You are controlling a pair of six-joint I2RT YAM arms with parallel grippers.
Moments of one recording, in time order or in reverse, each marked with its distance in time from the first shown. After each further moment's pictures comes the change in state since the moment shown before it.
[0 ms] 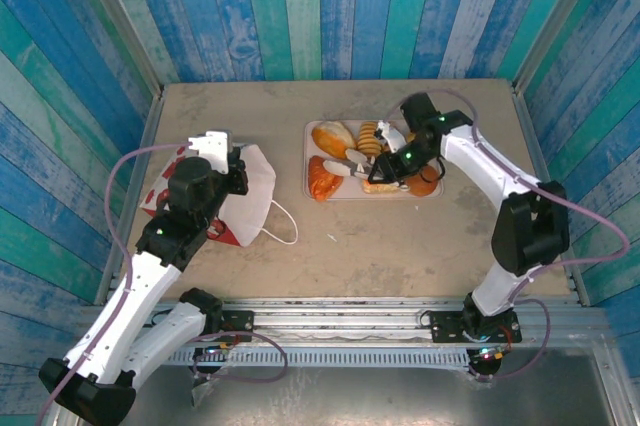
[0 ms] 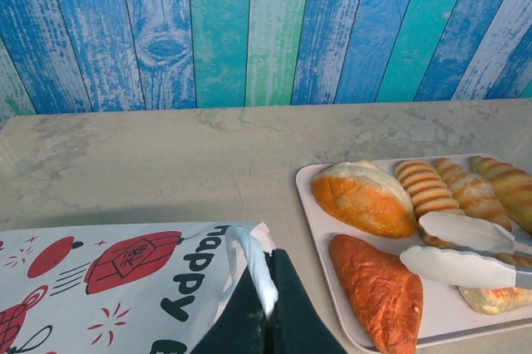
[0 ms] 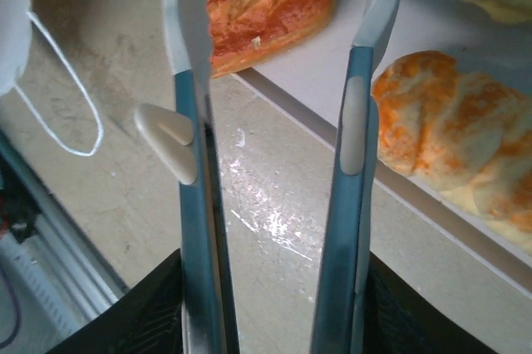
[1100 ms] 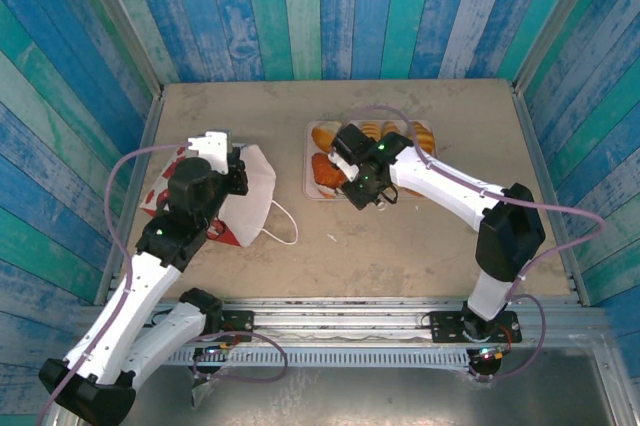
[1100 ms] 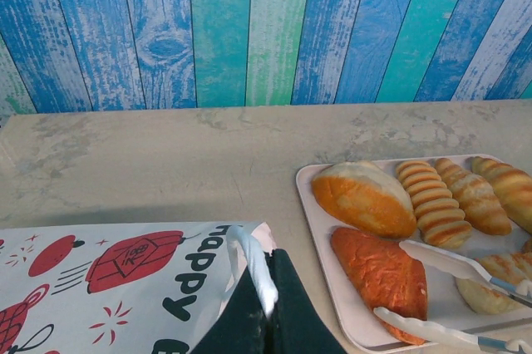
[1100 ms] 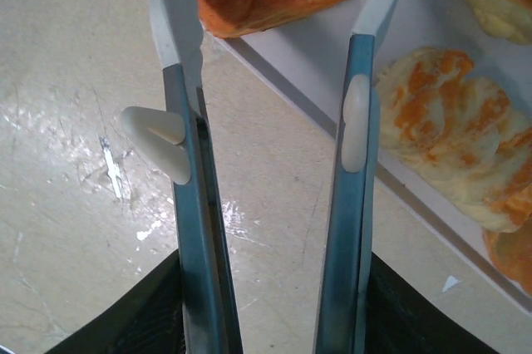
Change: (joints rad) left arm 0.000 -0.006 -0.002 -0.001 -0.001 -0.003; right arm 0.378 0.066 0.065 -0.064 0.562 0.063
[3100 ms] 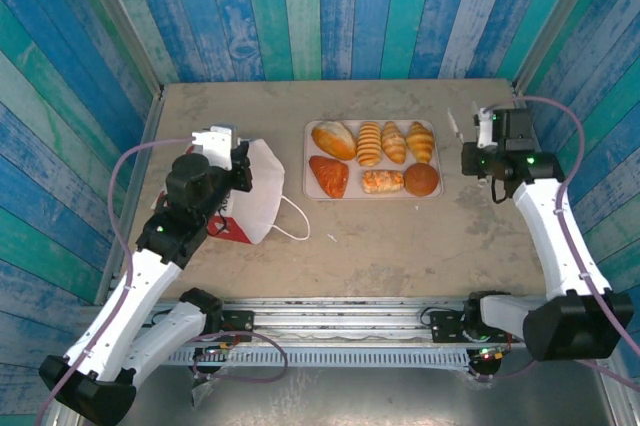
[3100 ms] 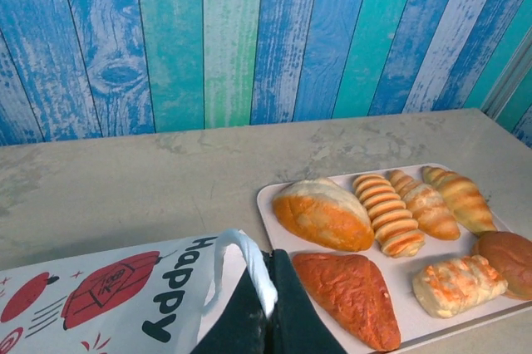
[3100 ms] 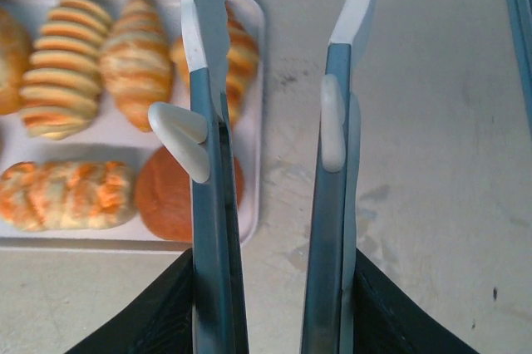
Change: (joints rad) left arm 0.000 0.023 0.024 0.062 0.107 0.018; right arm -0.771 -0.558 -0.357 0.251 -0.091 0.034
